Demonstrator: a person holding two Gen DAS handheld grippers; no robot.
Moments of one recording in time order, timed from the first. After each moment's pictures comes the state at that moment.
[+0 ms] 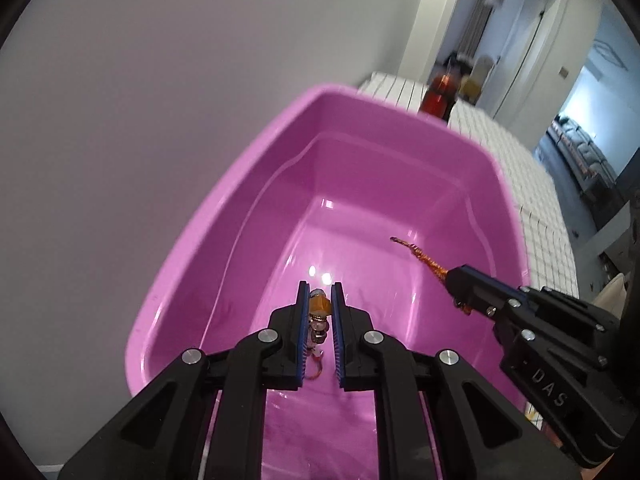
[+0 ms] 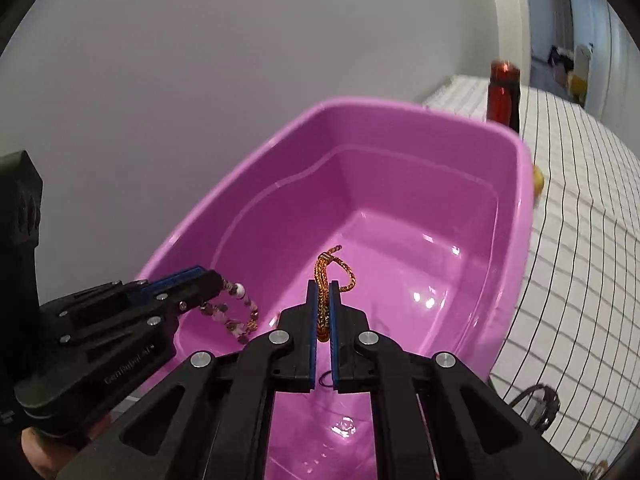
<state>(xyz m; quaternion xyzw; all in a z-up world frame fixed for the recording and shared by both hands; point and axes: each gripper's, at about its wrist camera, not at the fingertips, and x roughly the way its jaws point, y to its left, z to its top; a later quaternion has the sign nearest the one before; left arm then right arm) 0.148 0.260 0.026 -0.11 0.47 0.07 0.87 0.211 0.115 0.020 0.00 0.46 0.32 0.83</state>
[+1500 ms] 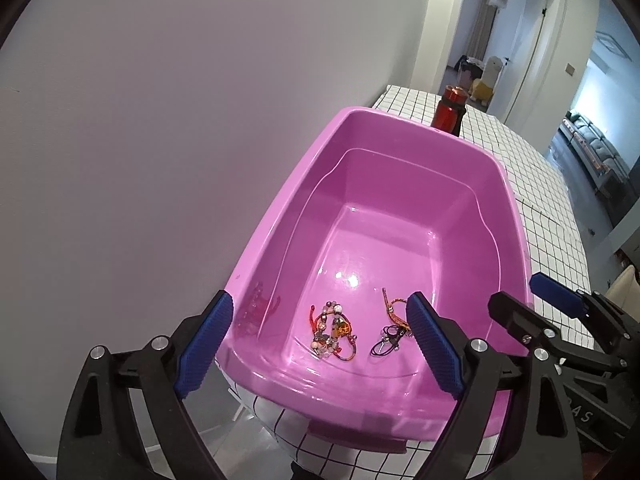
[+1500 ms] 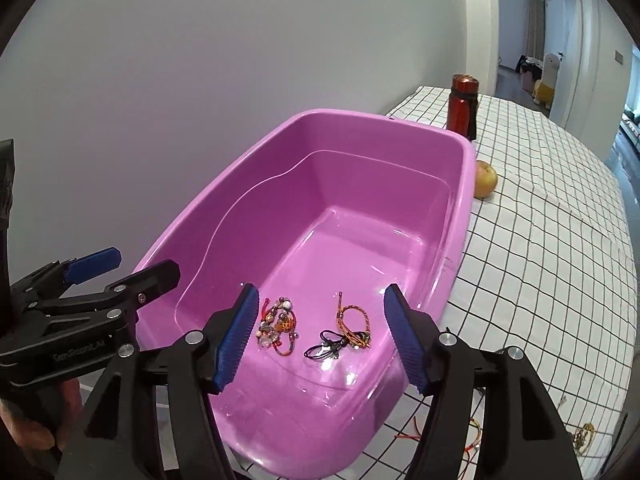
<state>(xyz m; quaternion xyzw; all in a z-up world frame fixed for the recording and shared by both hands) 0.109 0.275 0.063 -0.08 0.44 0.10 0.89 0.160 0.097 0.053 -0.01 0.44 0.26 0.86</state>
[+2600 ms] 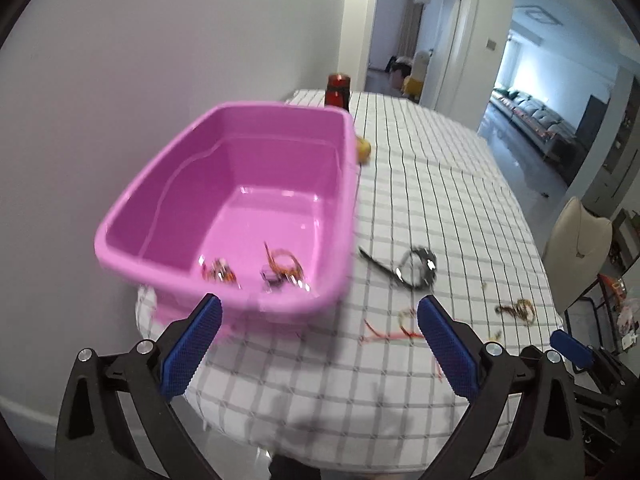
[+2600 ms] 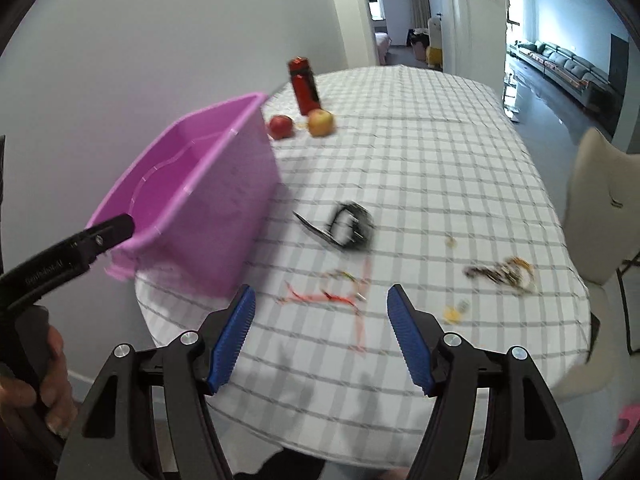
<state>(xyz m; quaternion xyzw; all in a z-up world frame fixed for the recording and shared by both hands) 0.015 0.113 0.052 -0.04 0.41 0.00 0.91 -0.011 -0.126 0.022 0.09 0.44 0.10 0.89</state>
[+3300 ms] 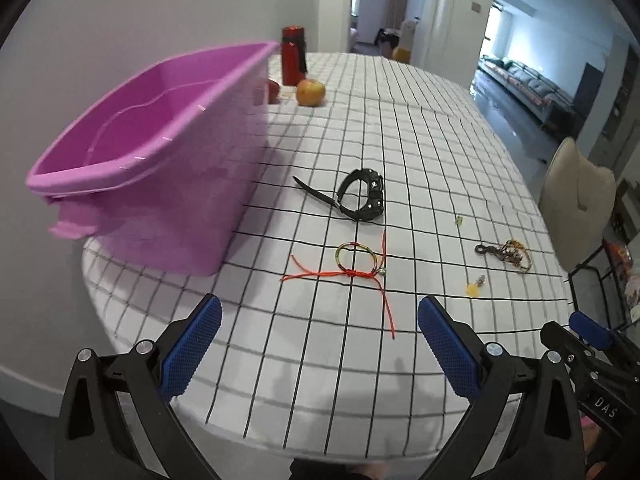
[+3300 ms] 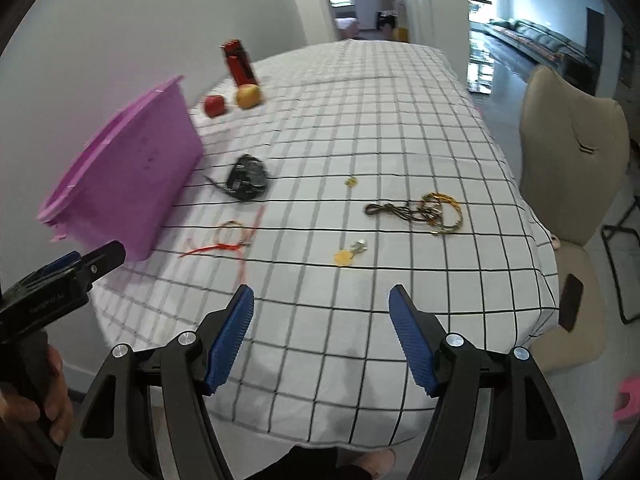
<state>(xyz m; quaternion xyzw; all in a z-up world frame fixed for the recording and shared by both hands) 0.008 0.012 -0.037 0.00 0.45 -0.02 0.89 -0.036 -0.227 -0.057 0.11 0.46 0.05 0.88</state>
